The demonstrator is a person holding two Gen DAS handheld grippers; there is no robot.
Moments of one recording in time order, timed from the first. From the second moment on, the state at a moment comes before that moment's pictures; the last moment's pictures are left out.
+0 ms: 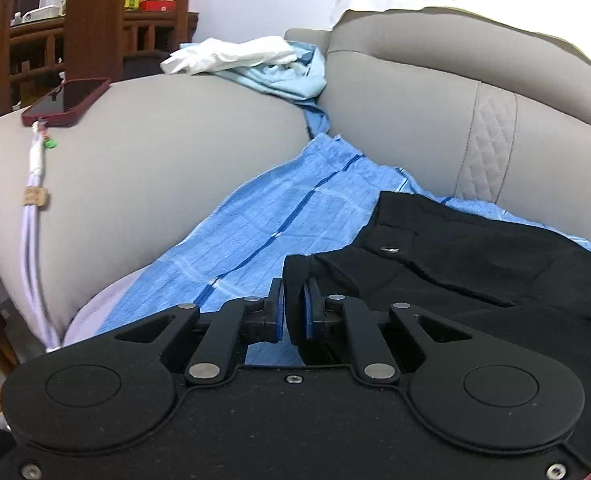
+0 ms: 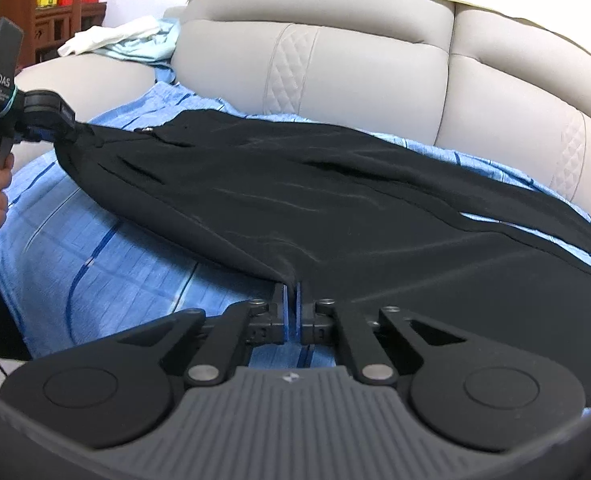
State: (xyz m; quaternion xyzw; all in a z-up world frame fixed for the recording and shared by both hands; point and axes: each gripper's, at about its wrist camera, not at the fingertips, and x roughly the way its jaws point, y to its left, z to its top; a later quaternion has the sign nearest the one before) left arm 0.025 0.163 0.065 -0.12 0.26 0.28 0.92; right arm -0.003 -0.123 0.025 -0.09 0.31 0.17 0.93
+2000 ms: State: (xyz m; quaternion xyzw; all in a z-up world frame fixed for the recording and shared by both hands) left arm 0.395 0.150 0.019 -0.19 0.41 0.30 0.84; right arm 0.491 -0.150 -0.028 0.03 0.52 -0.08 0.85
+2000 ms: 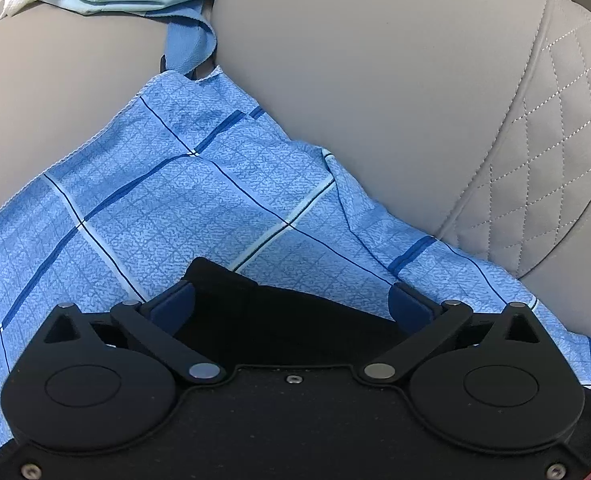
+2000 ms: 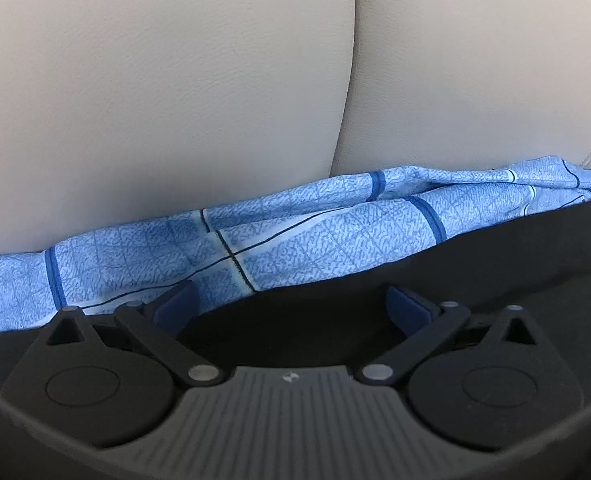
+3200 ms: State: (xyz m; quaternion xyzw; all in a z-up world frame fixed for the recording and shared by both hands) left arm 0.380 0.151 0.033 -0.16 0.43 0.30 0.84; right arm 0.369 -0.254 0.058 0.15 0.45 -0.01 0.88
